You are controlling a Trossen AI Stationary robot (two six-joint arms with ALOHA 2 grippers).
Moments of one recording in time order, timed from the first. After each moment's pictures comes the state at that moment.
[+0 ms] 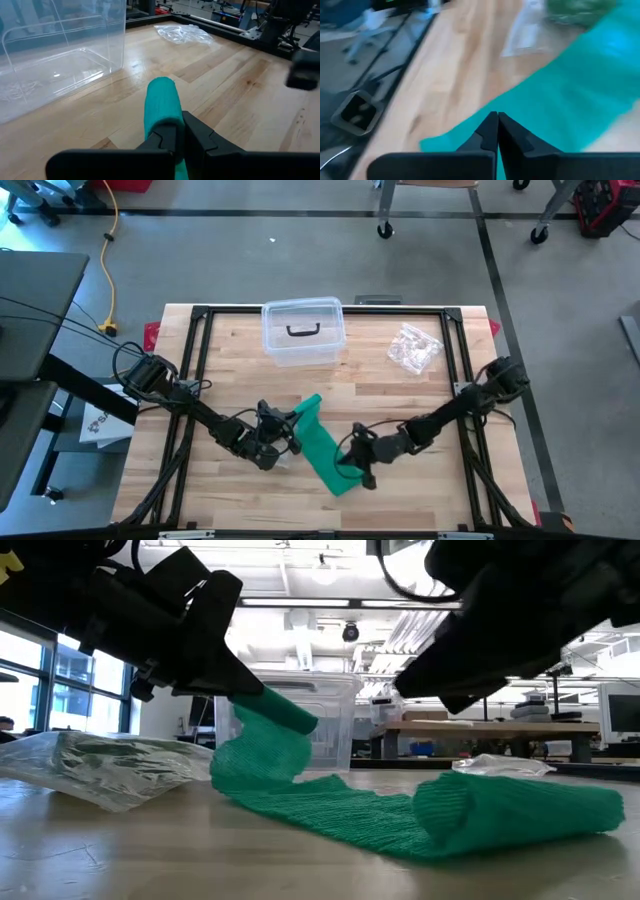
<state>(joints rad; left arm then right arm) -0.54 1.76 0.71 0.35 -1.14 -0.80 0.50 1.79 0.74 0.54 0.18 0.38</state>
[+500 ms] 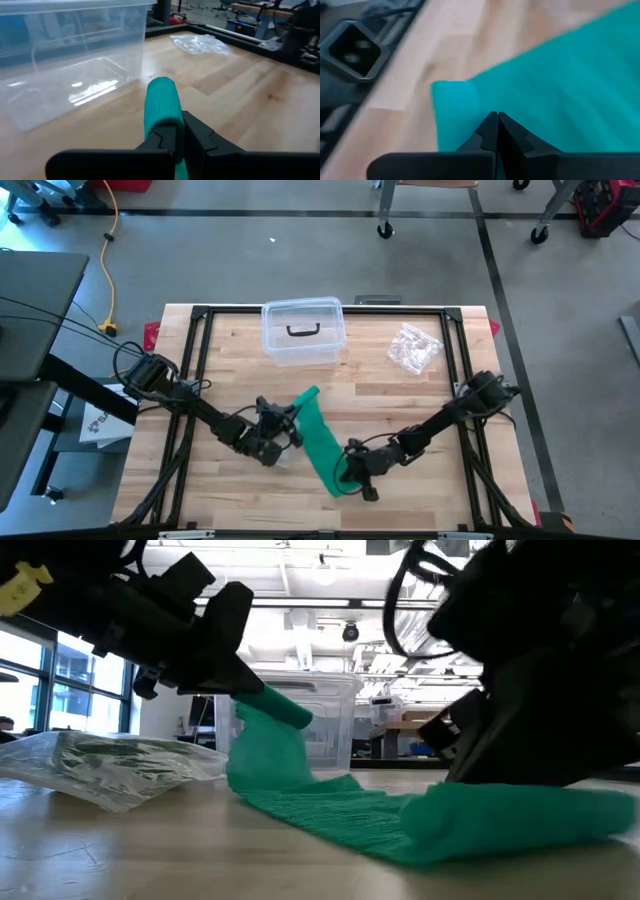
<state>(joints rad) -0.51 1.76 0.71 0.34 -1.20 -0.80 0.54 1.99 0.80 0.58 0.05 0.37</state>
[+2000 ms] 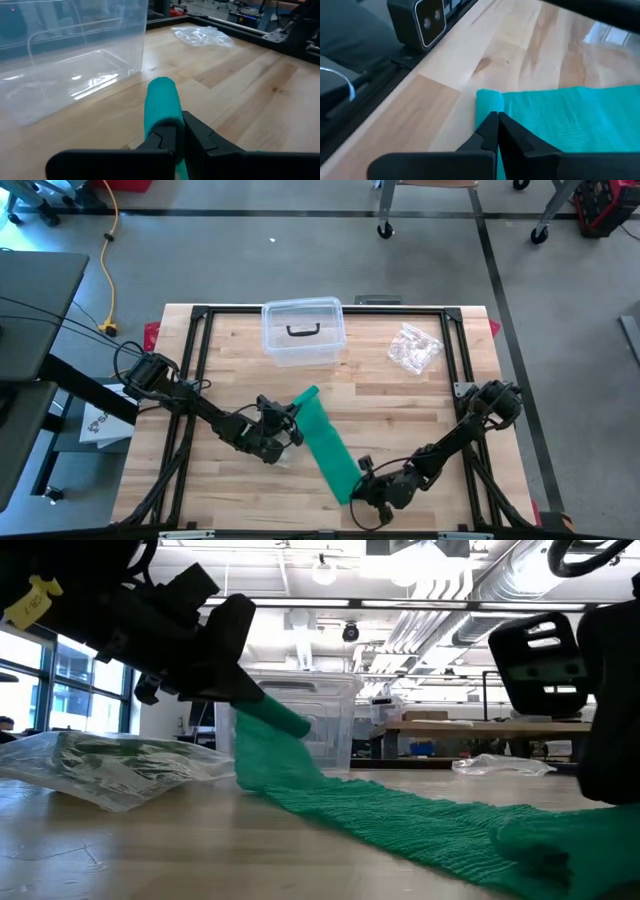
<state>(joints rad) -0.49 1.76 0.71 0.30 -1.16 -0.83 0.75 1.97 0.84 0.52 0.38 0.11</state>
